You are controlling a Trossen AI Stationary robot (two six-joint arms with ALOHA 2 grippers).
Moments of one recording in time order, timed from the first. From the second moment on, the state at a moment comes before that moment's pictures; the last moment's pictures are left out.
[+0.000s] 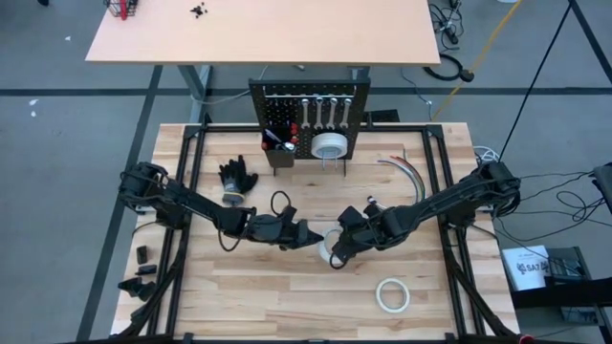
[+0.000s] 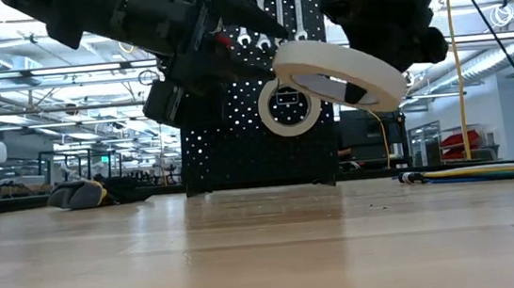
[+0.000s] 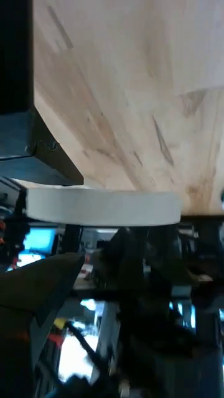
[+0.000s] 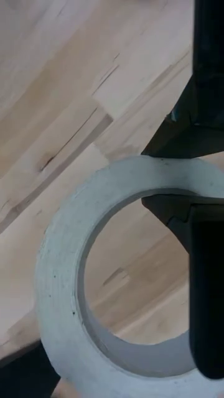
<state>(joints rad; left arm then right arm) -0.26 1.68 0.80 0.55 -0.19 -1.62 0.34 1.64 1.16 -0.70 0.36 1.07</state>
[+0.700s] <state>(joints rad) -0.24 1.69 0.82 0.48 -0.10 -1.59 0.32 1.65 1.16 -0.58 0.35 1.04</state>
